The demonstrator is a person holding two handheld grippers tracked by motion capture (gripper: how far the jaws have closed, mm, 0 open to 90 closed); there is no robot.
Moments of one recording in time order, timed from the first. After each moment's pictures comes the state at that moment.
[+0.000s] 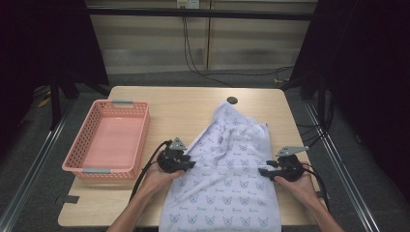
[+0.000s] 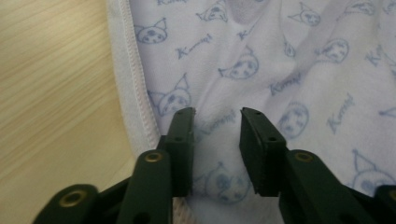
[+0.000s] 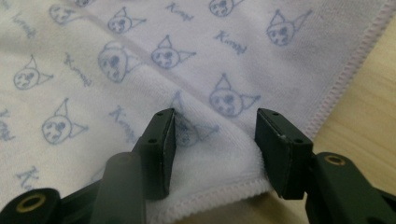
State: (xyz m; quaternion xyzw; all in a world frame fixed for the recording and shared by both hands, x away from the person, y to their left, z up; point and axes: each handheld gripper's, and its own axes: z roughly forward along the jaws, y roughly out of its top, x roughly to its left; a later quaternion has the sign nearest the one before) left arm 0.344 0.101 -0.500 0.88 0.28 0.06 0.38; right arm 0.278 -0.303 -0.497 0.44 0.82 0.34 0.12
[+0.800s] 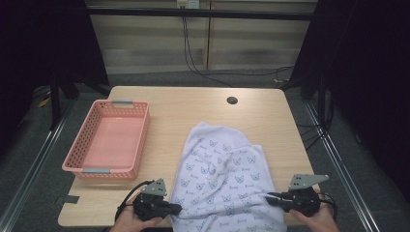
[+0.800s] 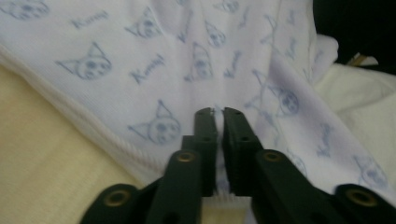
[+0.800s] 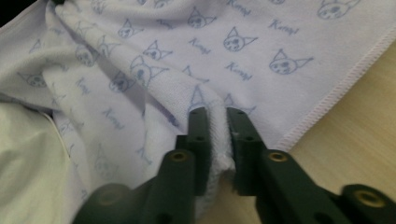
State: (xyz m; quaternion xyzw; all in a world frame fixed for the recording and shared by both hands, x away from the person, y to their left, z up) left arm 0.229 0.150 -0.484 0.88 0.22 -0.08 0.41; right arm 0.181 -0.297 -0.466 0.36 0.85 0.39 0.06
